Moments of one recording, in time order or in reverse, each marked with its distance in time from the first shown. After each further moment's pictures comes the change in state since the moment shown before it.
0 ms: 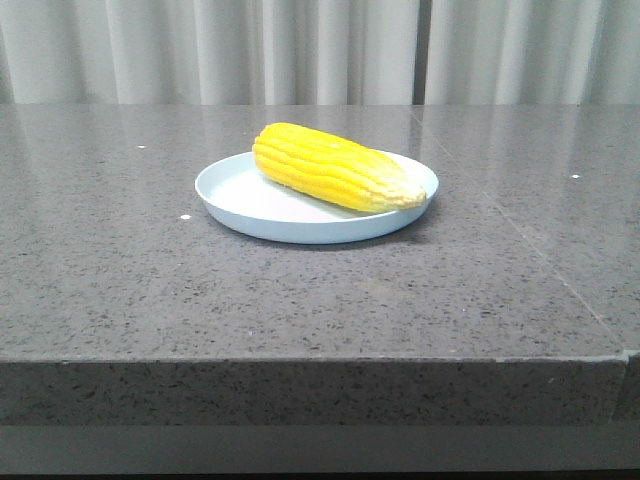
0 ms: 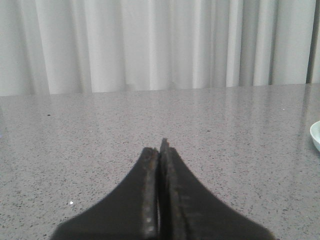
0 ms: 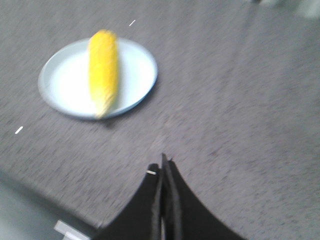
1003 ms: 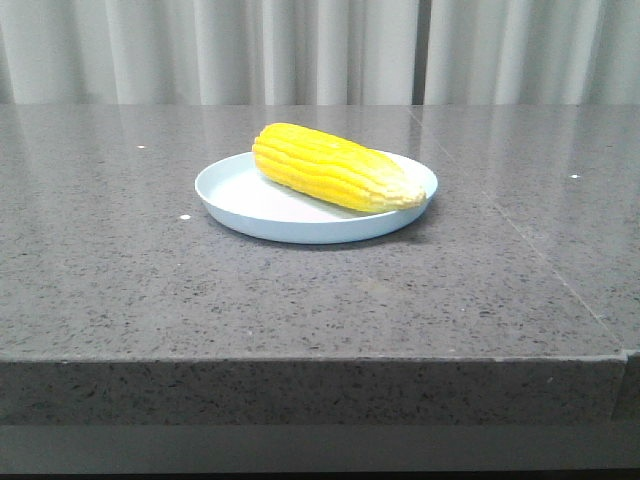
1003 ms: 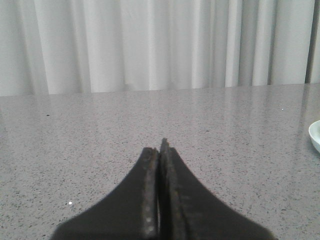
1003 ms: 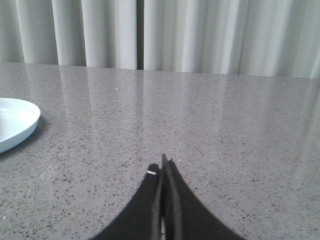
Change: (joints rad) left arm 0.000 0.000 0.000 0.000 0.000 0.000; right arm -0.344 -0.430 0.696 0.024 -0.679 0.012
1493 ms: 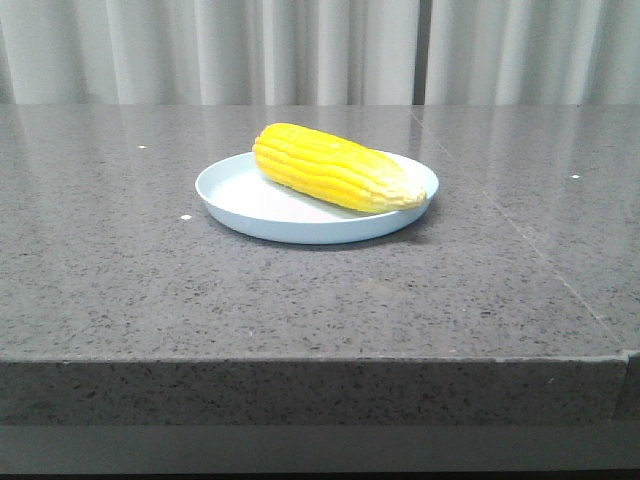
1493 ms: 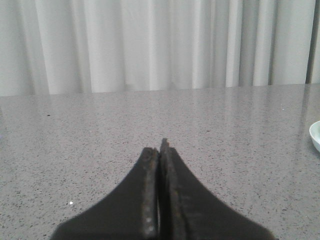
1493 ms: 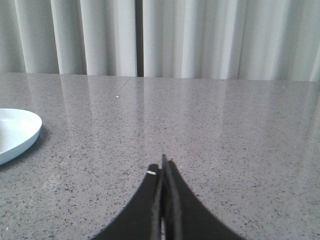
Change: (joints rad) left arm 0.000 0.000 0.000 0.000 0.000 0.000; right arm -0.007 0.000 0.000 0.063 -0.020 -0.042
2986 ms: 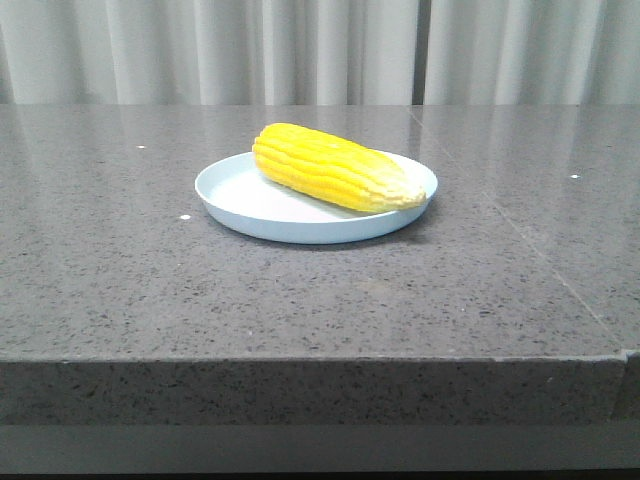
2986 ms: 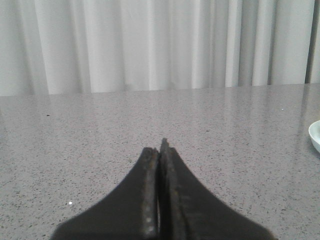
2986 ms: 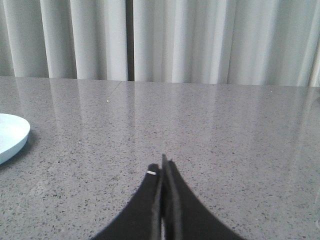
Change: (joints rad) left arm 0.000 0.000 0.000 0.000 0.000 0.000; right arm -0.025 0.000 0.000 0.038 -0.016 -0.044
